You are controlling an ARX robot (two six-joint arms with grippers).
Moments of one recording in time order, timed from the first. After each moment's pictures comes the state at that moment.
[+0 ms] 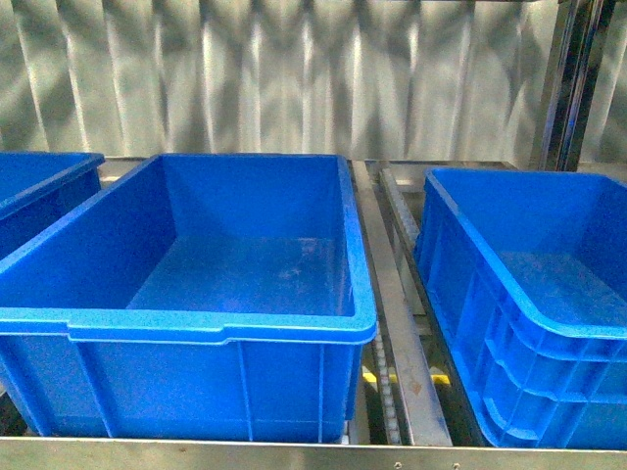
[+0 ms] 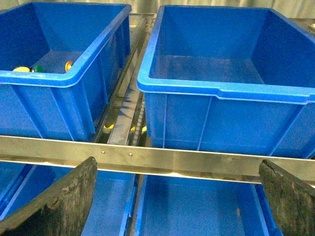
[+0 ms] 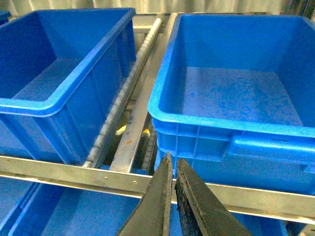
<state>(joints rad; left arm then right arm) 0.00 0.01 0.02 0.00 0.00 -0.01 0.00 0.55 0.13 0.42 0.00 0.01</state>
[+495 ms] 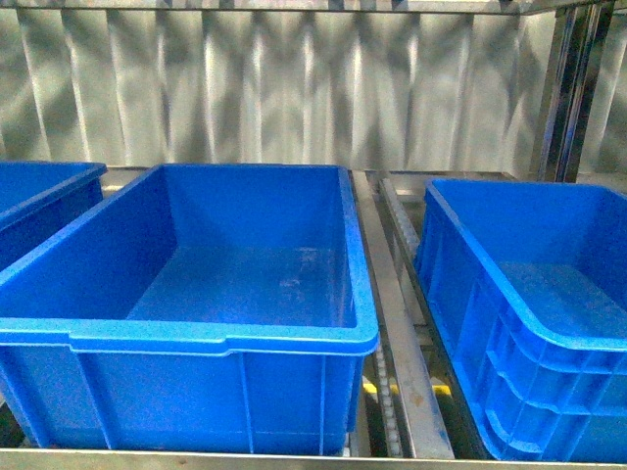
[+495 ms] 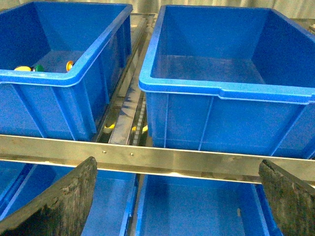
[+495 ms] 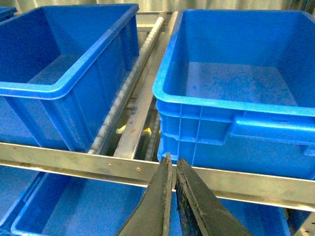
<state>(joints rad) 0.00 0.01 0.02 0.00 0.00 -0.01 0.00 0.35 0.04 0.30 0.00 0.01</state>
